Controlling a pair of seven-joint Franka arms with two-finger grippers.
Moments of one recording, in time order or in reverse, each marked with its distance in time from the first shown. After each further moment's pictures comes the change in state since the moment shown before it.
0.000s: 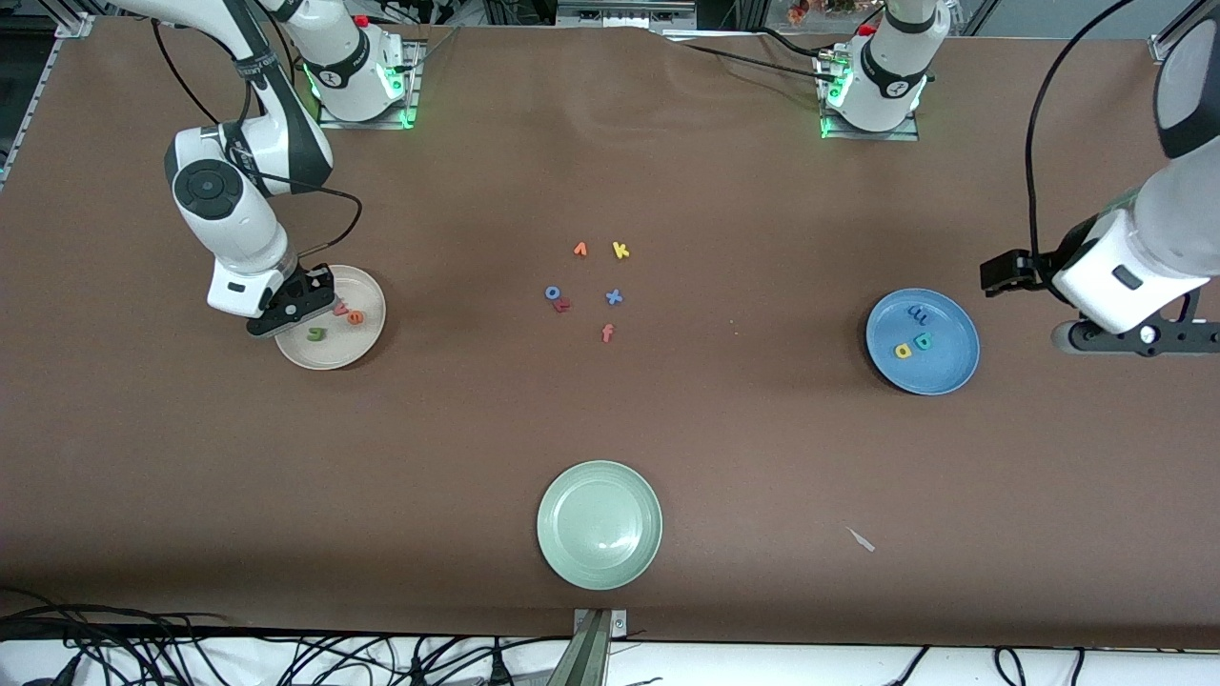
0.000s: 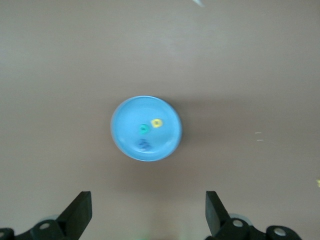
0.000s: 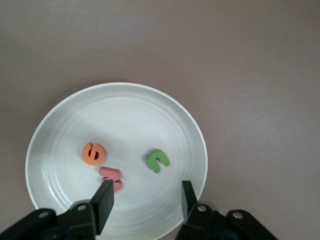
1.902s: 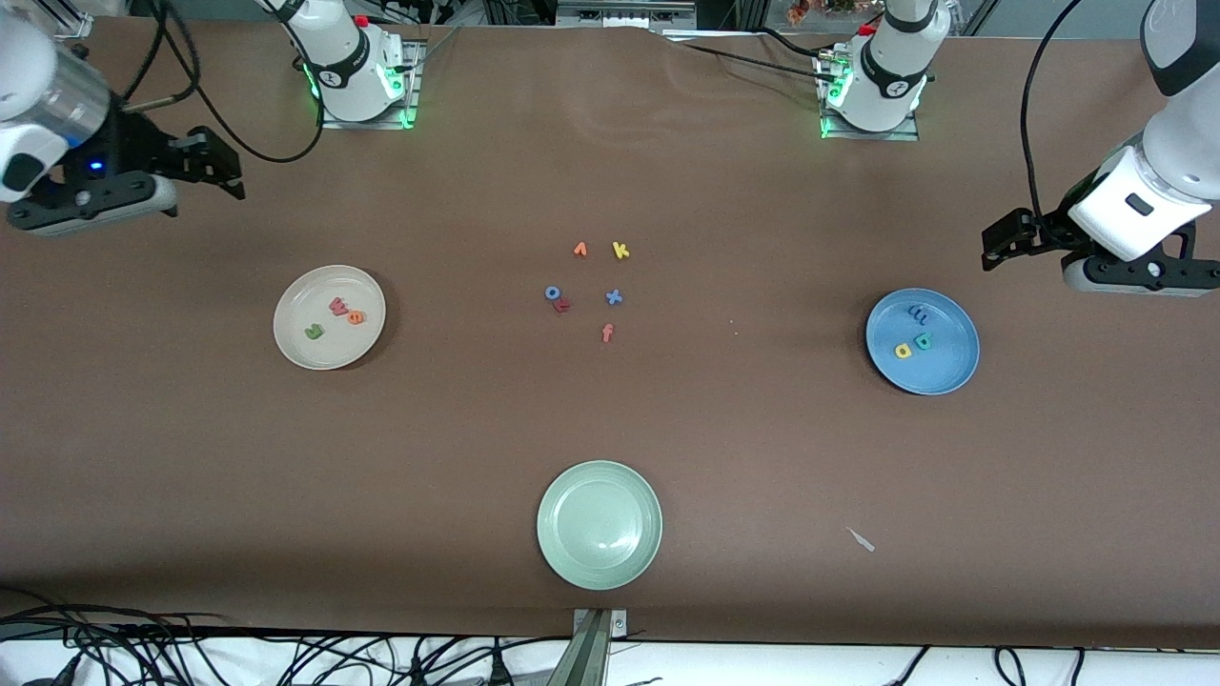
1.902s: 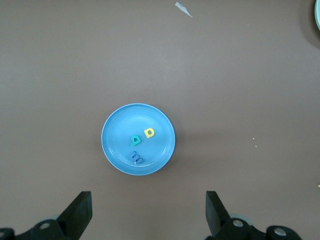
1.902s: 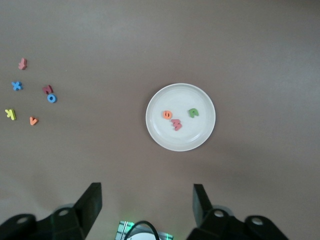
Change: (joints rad) left arm -0.110 -0.313 0.206 -0.503 -0.080 0.328 0.138; right arm -0.004 -0.196 0.016 0.716 0.417 -1.032 0.025
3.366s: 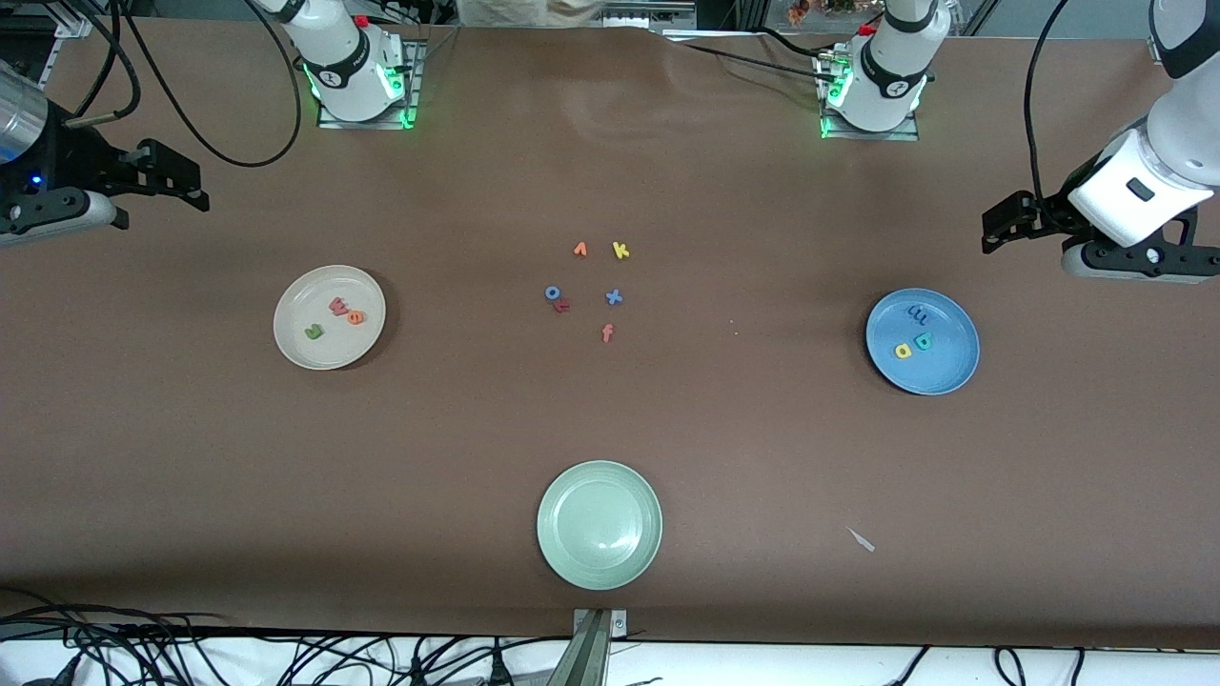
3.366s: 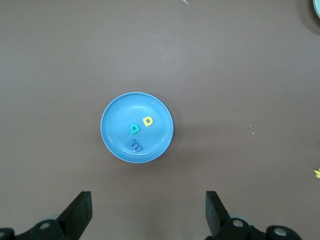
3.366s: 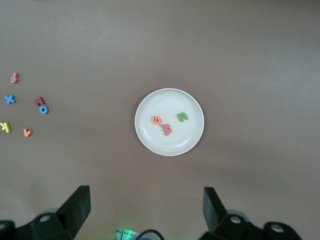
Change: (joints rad) left arm -0.003 -0.008 -0.006 0.027 0.000 -0.065 0.006; right arm 0.054 0.015 -0.112 0.010 0.003 0.013 -0.010
